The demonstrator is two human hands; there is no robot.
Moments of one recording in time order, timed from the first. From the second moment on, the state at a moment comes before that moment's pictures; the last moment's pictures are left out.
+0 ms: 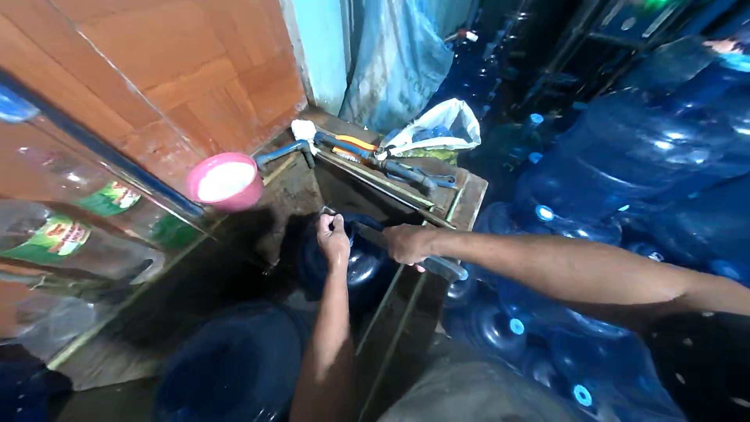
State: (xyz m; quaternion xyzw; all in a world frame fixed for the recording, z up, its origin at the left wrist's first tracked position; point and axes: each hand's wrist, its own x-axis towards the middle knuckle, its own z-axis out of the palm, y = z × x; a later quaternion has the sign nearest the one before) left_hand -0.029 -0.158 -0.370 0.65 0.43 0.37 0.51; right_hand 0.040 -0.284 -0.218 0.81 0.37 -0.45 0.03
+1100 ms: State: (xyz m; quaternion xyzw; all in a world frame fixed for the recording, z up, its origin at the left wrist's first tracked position) left_hand -0.049 -0.159 -0.346 0.70 0.49 0.27 0.44; right_hand 0.107 -0.324 -0.295 0.72 0.35 -0.58 -0.16
